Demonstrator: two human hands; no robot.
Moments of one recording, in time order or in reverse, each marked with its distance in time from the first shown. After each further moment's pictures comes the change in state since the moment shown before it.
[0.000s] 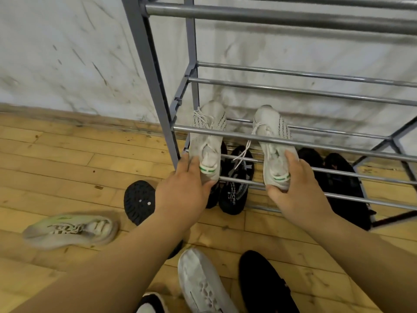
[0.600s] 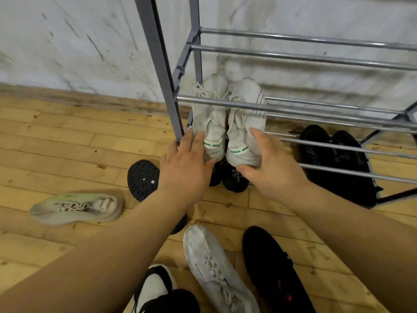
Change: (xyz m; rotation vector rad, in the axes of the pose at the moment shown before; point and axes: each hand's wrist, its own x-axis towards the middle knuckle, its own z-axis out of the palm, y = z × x) left_hand -0.001 -0.011 0.015 -0.088 0.101 0.061; right_hand 0.001 -0.053 0.021 -0.048 -0.140 -0.163
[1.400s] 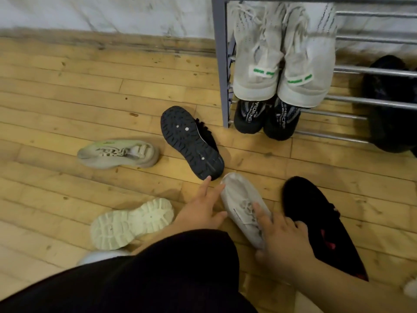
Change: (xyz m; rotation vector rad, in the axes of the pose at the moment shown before) left_hand -0.169 -0.088 0.093 -0.271 -0.768 -0.206; right_hand -0.181 -0.003 0.166 -0.384 -0.690 0.133
